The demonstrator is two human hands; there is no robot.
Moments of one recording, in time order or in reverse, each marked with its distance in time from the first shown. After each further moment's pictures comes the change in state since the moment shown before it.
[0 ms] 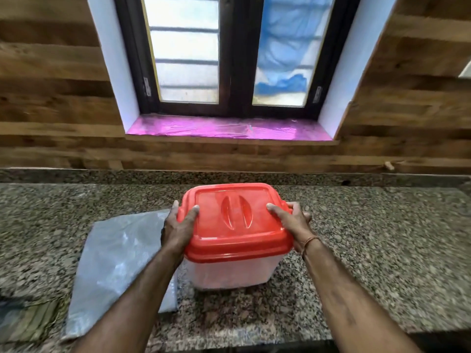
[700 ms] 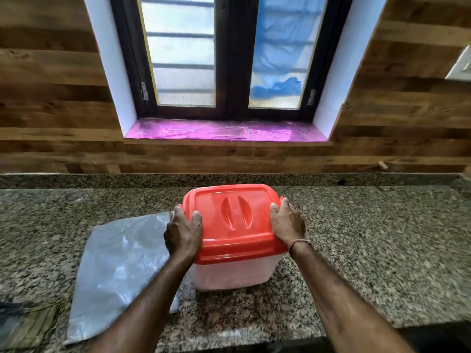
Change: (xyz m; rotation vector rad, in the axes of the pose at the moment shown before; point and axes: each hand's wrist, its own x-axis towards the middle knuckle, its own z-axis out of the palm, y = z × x) left_hand -0.025 0.009 0.005 0.377 0.179 0.267; right_hand -0.029 -0.017 0.016 -0.533 0.189 -0.259
